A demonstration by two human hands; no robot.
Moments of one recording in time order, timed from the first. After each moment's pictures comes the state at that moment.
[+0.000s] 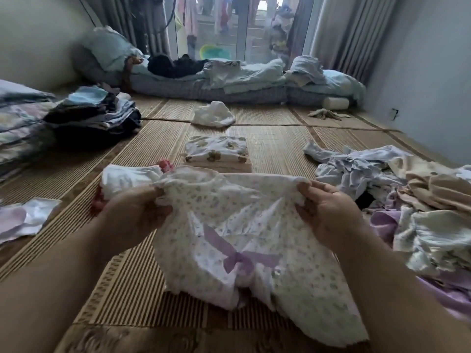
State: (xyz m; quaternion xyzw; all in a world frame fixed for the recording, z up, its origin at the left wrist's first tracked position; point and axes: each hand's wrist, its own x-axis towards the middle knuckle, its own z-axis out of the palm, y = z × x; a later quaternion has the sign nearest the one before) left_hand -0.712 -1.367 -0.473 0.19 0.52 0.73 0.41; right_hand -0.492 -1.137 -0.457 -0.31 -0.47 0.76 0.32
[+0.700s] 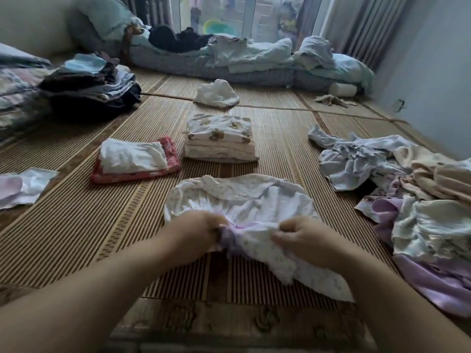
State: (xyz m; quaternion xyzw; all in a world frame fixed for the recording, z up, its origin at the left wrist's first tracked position) left_hand -0.645 -1.333 -0.526 0.54 0.76 0.32 0.18; right_hand -0.469 -1.167 -0.495 -0.30 -0.88 0.36 -0.04
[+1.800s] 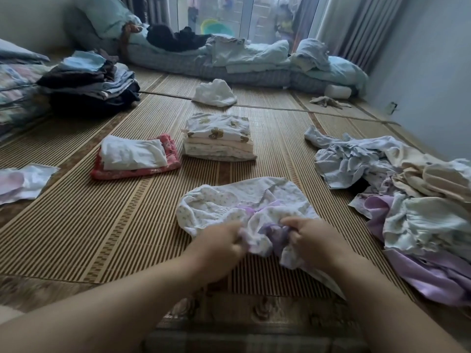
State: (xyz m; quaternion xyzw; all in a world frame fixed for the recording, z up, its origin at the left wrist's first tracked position) left_hand -0.593 -1.329 -0.533 0.49 0.77 0.37 0.19; right_hand -0.455 -1.159 -0.519 -0.32 -0.93 0.17 0.00
